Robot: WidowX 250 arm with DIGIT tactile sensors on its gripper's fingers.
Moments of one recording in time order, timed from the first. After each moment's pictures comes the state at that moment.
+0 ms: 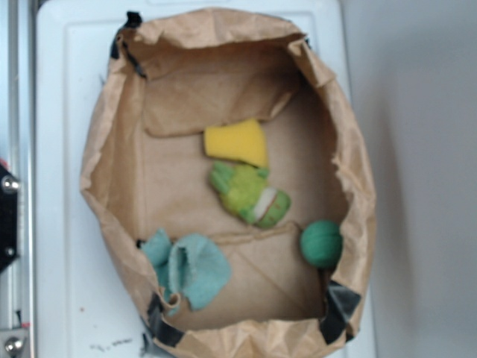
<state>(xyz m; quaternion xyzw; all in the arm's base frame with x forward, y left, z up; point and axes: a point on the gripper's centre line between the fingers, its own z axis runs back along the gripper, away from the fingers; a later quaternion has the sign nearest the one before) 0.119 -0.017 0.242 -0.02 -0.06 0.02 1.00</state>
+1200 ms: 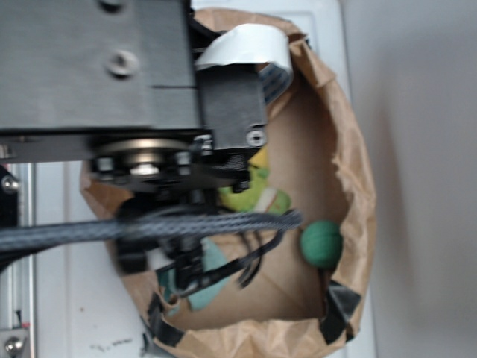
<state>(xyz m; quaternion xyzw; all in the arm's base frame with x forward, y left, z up) 0.249 0.024 0.178 0.01 -0.05 0.21 0.98</state>
